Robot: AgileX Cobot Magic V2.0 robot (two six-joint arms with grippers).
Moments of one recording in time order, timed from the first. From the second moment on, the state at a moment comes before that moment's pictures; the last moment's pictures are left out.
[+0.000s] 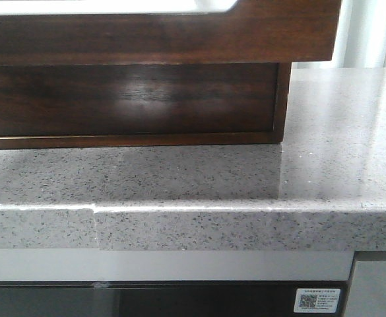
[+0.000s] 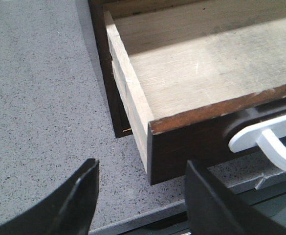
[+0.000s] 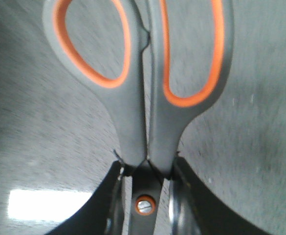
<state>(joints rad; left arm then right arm) -0.09 0.52 -0.78 -0.27 0.87 0.33 -0.36 1.47 -1.68 0.22 1.25 -0.38</state>
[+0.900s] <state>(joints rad) -0.09 0.52 -0.78 -0.27 0.87 0.33 0.29 1.33 -1.84 0.77 1.20 -1.24</state>
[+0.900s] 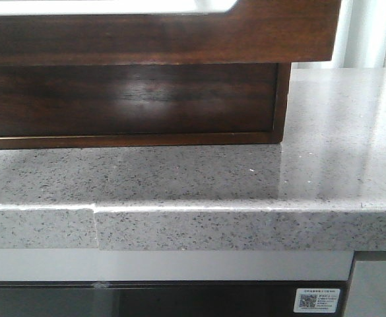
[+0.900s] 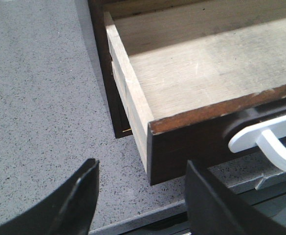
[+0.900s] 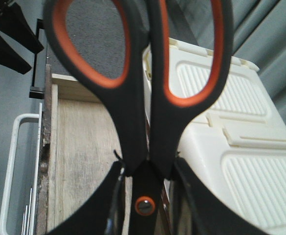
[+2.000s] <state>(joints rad) -0.09 0.52 -0.78 -0.27 0.86 0.33 0.69 1.70 -1.84 0.07 1.16 -0.98</state>
